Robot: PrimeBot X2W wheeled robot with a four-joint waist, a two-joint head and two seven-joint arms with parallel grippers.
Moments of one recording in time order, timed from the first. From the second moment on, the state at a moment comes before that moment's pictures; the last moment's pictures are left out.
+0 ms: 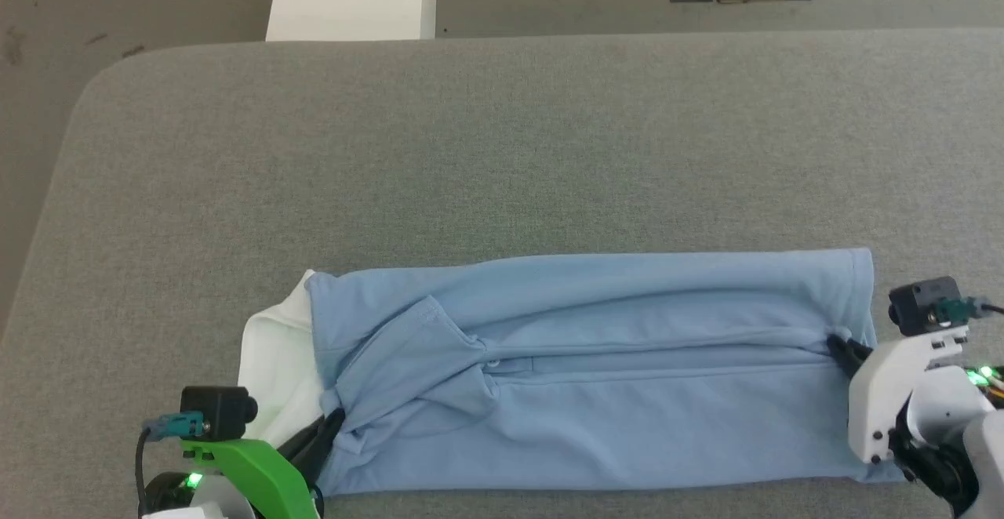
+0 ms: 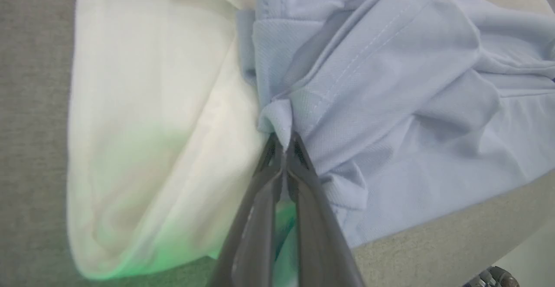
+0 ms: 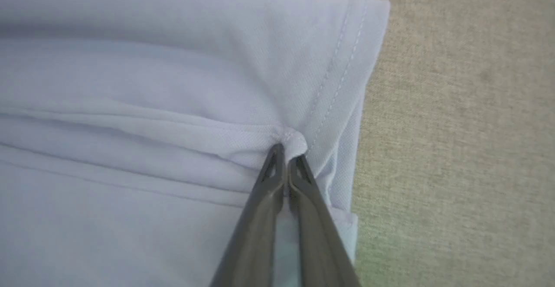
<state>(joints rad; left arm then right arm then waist) -0.02 0.49 -0.41 0.10 -0.83 -0.05 0.18 -0.20 -0.39 0.12 0.32 0.37 0.13 0.43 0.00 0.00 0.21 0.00</state>
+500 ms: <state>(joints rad) 0.00 0.41 -0.35 0.09 -0.67 0.04 -0.19 0.01 -0.28 -0.07 0.11 0.34 0.13 0.31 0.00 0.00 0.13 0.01</state>
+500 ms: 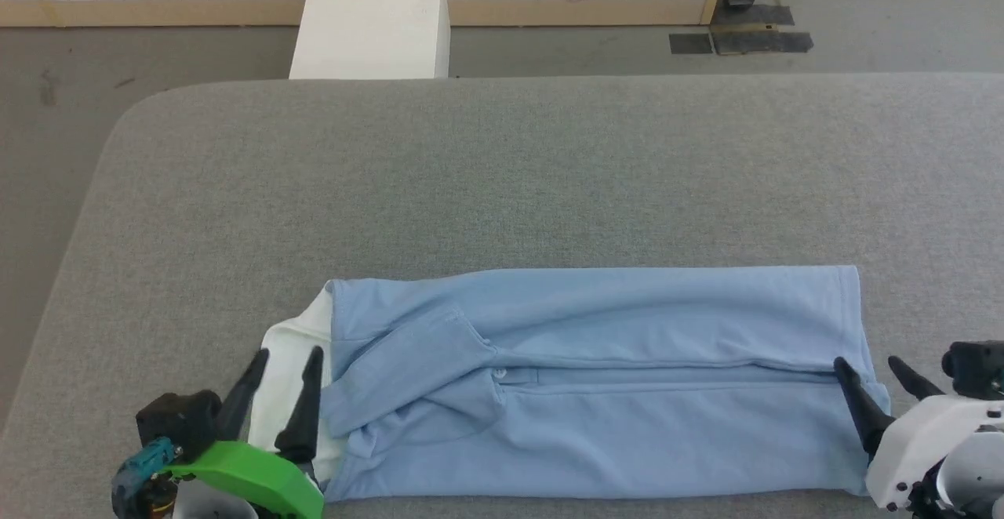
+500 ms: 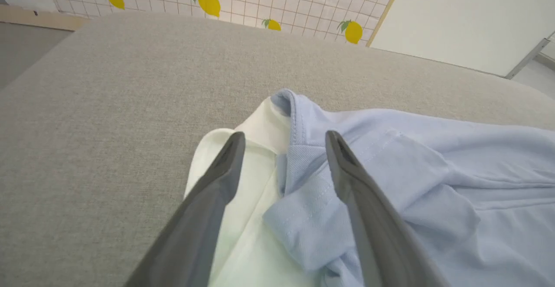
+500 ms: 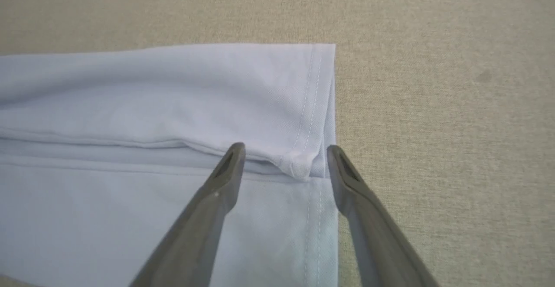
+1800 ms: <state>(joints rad) -0.13 0.11 -0.04 0.23 -0.21 -0.05 -0.26 -0.31 -0.06 -0.39 0.65 0.13 0.13 0.52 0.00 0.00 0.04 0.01</state>
